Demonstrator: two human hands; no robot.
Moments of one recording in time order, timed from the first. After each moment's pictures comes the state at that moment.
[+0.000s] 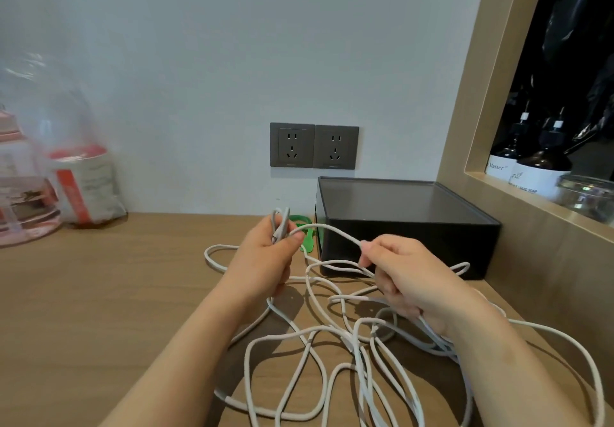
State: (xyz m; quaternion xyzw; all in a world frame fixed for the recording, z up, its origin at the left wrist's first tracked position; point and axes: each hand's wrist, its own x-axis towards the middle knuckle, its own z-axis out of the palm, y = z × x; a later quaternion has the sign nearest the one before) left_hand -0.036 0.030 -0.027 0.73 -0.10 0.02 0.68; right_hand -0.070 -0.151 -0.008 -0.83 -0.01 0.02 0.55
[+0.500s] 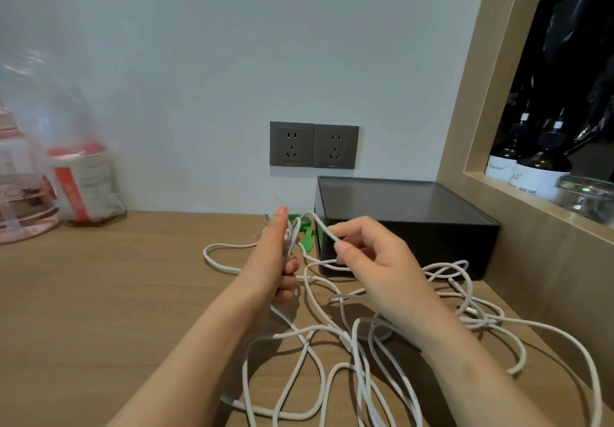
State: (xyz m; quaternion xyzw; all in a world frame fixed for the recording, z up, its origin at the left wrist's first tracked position) left_hand -0.039 0.017 -0.025 0.66 0.00 -0.10 0.74; right_hand -0.070 -0.128 -0.021 -0.83 -0.17 -0.15 0.51
